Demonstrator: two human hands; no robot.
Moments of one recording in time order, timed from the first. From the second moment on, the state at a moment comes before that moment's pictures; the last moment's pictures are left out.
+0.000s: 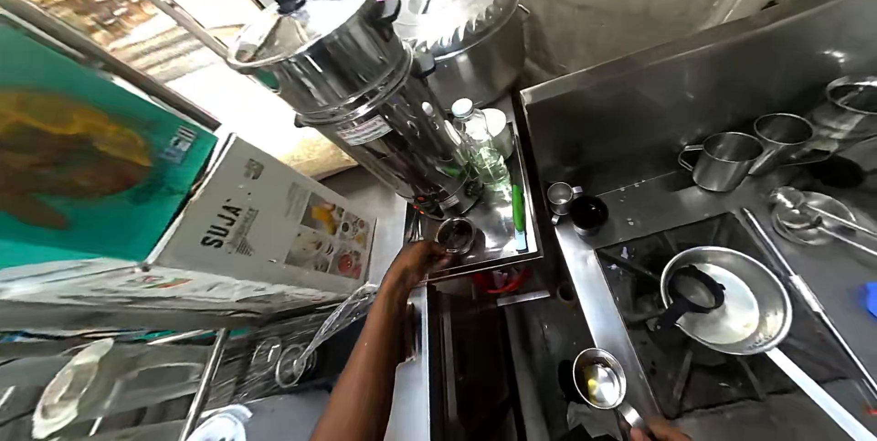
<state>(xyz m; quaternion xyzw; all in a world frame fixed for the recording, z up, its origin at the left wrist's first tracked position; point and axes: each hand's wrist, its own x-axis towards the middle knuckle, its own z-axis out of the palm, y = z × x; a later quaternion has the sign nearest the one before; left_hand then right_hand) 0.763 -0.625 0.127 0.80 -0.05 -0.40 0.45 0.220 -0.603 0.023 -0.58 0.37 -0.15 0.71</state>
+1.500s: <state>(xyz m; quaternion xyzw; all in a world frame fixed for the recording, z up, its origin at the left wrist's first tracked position) 0.112 -0.015 0.040 0.69 0.28 0.32 0.58 0.290 -0.237 0.084 -0.60 -0.23 0.24 0.73</state>
